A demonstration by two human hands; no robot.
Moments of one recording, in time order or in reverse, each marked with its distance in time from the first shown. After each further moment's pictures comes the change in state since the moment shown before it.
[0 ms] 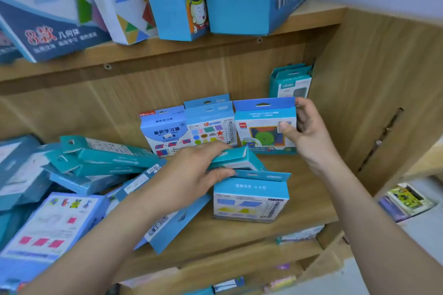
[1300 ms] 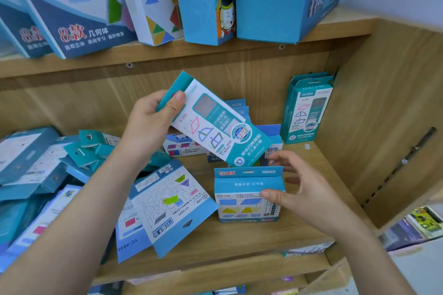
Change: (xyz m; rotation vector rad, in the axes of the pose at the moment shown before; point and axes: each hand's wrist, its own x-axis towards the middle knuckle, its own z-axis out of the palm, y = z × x) left_hand 0.016 -0.043 -0.060 -0.686 0.539 -0.355; right_hand -0.062 -0.022 0.026 -0.516 -0.298 0.104
